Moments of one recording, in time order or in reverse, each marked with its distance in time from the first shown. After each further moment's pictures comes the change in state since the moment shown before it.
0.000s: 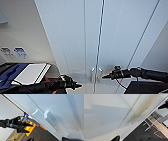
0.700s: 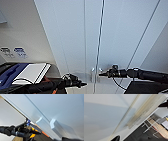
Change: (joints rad) left arm -0.006 0.126 -0.103 0.000 -0.021 -0.007; right arm -0.016 0.039 -0.001 -0.012 0.141 0.002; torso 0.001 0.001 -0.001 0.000
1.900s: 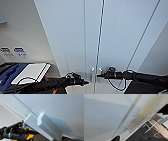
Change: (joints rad) left arm -0.018 0.089 -0.094 0.000 0.003 0.000; right arm -0.053 0.095 -0.141 -0.001 0.035 0.005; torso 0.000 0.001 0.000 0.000
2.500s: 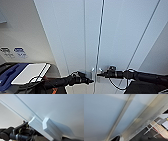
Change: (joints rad) left arm -0.011 0.140 -0.125 0.000 0.005 -0.006; right arm 0.017 -0.015 0.040 0.001 0.010 0.002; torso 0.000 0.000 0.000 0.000
